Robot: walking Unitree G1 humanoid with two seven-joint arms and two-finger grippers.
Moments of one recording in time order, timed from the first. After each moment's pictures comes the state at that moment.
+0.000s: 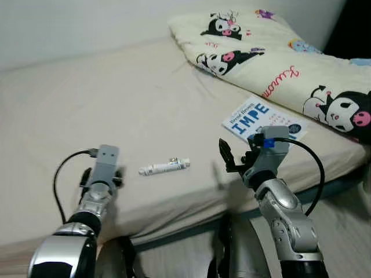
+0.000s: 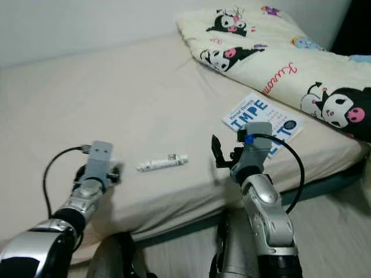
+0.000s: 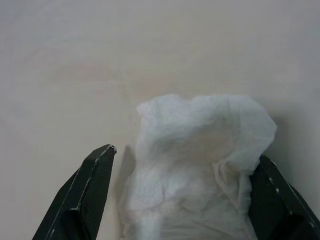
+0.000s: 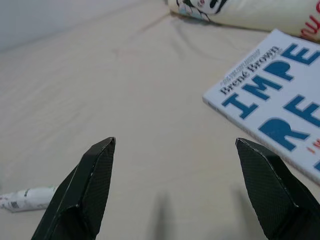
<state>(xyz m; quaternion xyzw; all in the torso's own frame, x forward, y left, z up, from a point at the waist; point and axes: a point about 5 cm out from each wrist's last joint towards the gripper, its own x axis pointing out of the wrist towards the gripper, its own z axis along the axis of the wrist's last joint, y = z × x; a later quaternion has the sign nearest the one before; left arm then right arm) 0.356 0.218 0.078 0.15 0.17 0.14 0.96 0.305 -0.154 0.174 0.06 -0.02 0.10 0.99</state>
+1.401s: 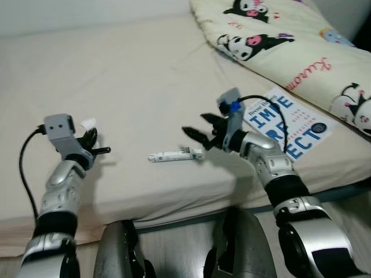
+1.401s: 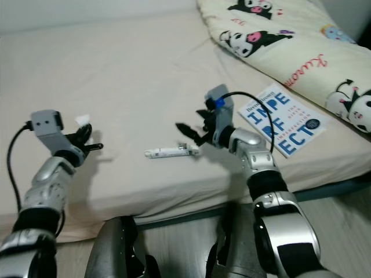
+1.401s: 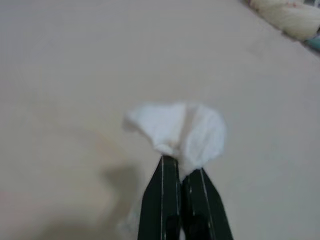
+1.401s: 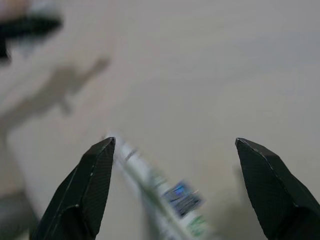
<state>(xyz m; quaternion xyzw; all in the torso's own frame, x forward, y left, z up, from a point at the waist) 0.343 0.243 0.171 -0.11 -0.08 -0.02 0.99 0.388 -0.117 0.187 -0.08 0.06 0.44 0.89</state>
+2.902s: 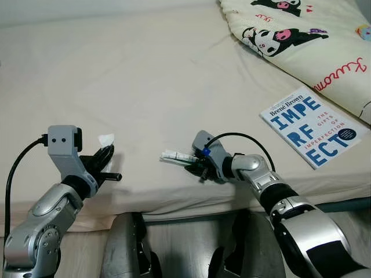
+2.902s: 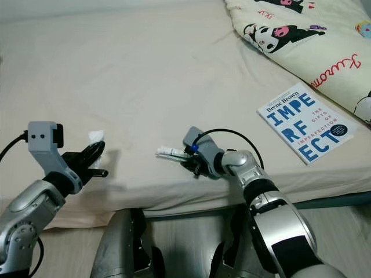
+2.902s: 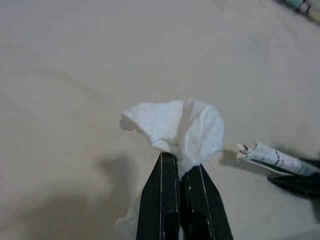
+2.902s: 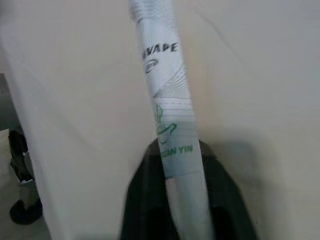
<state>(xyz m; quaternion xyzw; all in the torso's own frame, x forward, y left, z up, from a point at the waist) 0.274 0.201 0.194 -0.11 -0.02 -0.10 0.99 0.378 -0.120 0.141 -0.23 0.11 0.45 0.85</state>
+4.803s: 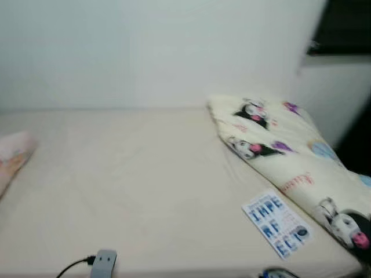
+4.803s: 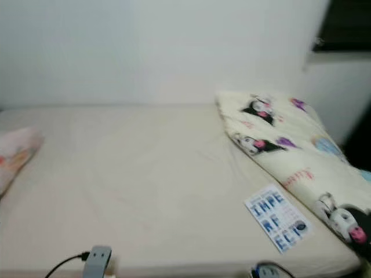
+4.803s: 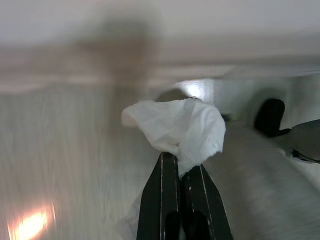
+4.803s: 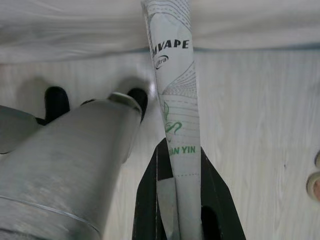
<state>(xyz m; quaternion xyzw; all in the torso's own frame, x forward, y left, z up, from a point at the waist) 0.172 0.199 -0.088 0.03 0.50 0.00 0.87 0.128 -0.237 -0.096 0.00 0.53 -0.03 0.85</state>
